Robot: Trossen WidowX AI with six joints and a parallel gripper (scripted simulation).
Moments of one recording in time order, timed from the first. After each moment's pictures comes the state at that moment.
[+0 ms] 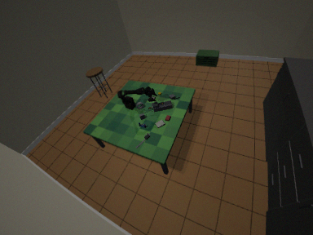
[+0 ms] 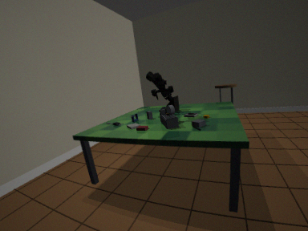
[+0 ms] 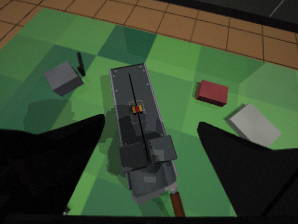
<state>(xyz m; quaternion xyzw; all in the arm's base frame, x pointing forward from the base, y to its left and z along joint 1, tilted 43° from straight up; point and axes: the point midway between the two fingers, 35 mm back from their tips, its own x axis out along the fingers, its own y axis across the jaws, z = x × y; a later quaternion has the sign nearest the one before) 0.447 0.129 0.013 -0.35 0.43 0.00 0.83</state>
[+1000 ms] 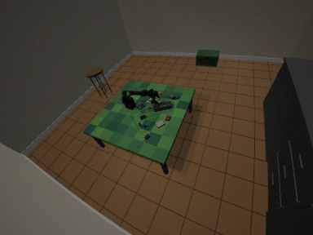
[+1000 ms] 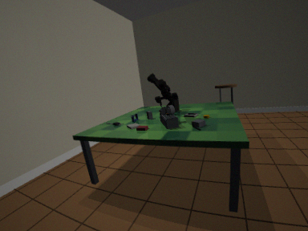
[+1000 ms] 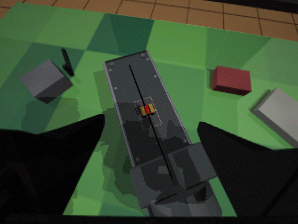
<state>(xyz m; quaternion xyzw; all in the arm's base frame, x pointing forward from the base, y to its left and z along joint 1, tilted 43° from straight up) 0.462 0.111 -0.052 -0.32 0.42 -0.04 0.85</state>
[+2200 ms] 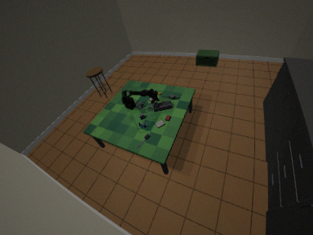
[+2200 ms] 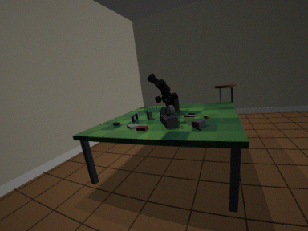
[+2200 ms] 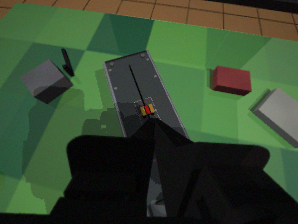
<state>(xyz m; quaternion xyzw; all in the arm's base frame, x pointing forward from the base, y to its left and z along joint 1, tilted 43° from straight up) 0.462 0.111 -0.052 -0.32 0.42 -0.04 0.85</state>
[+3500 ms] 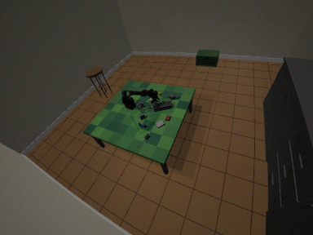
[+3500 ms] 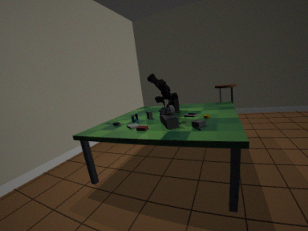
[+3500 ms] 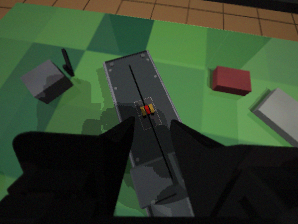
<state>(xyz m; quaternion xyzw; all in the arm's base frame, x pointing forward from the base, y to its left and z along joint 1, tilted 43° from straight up) 0.462 0.111 -0.052 -0.32 0.42 -0.04 0.85</state>
